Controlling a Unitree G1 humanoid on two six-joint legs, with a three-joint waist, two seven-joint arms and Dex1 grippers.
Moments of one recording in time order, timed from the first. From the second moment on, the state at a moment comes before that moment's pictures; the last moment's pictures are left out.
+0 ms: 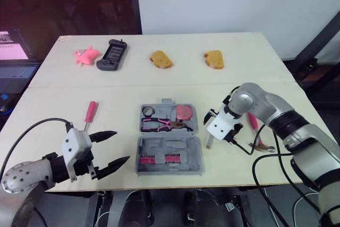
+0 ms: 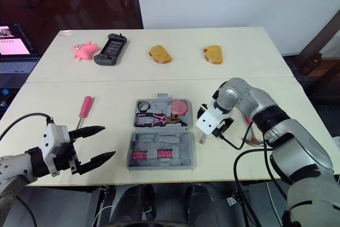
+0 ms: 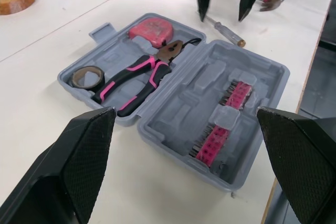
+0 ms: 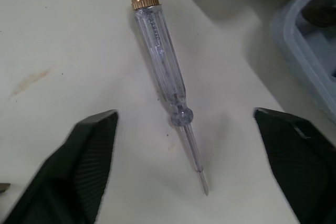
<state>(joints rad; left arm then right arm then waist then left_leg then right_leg) 0.35 0.74 0.33 -0.56 -0.55 0.32 -0.94 -0.95 -0.72 0.72 0.60 -0.44 -0.58 1.36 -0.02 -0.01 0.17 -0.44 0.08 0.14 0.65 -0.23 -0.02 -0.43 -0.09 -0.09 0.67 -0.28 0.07</state>
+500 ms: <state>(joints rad) 0.31 0.74 0.33 -0.56 -0.55 0.33 -0.91 -0.95 -0.67 0.72 0.69 -0.50 -0.60 1.33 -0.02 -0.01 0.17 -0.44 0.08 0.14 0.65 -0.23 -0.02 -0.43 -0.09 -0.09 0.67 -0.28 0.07</state>
